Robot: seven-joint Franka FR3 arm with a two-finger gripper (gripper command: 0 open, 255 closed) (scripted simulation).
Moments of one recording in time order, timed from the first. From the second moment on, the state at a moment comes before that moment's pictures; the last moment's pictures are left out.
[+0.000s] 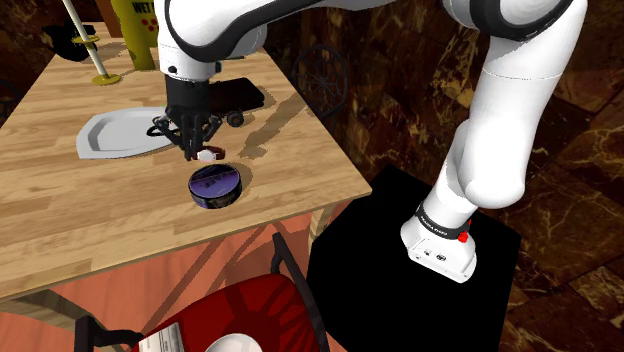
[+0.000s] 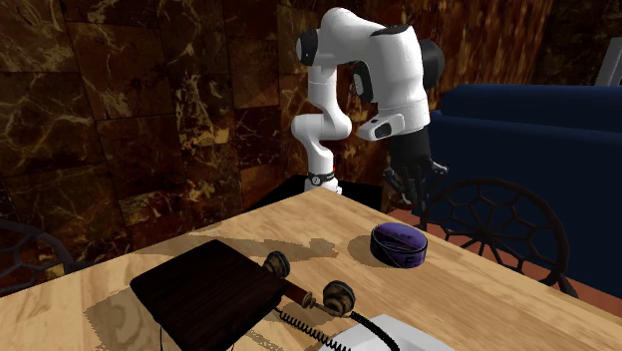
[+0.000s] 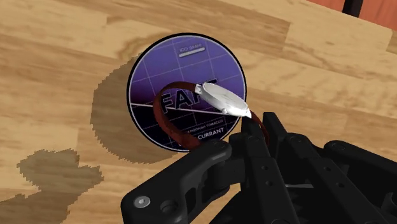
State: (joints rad) arm 0.37 0.22 0.24 -1.80 0.24 2.10 0.72
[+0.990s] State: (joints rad) arm 0.38 0.26 0.24 -1.87 0.24 2.22 0.69
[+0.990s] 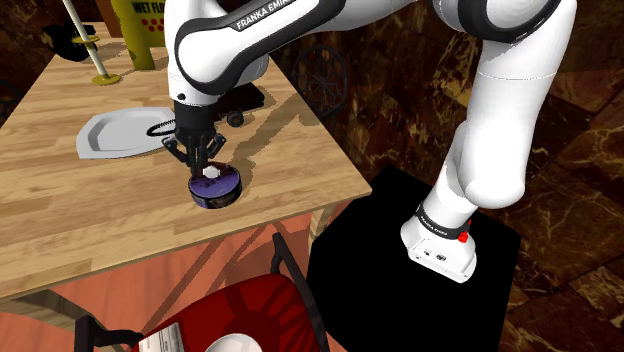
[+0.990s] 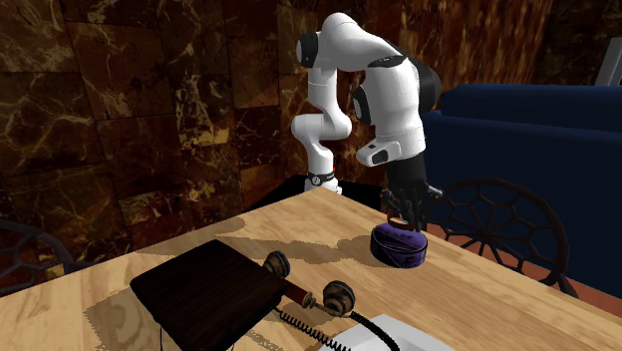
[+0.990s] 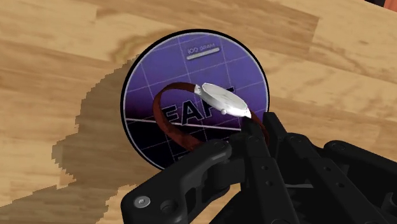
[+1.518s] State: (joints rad) arm 0.37 0.26 0.24 -1.87 0.24 2.21 0.69
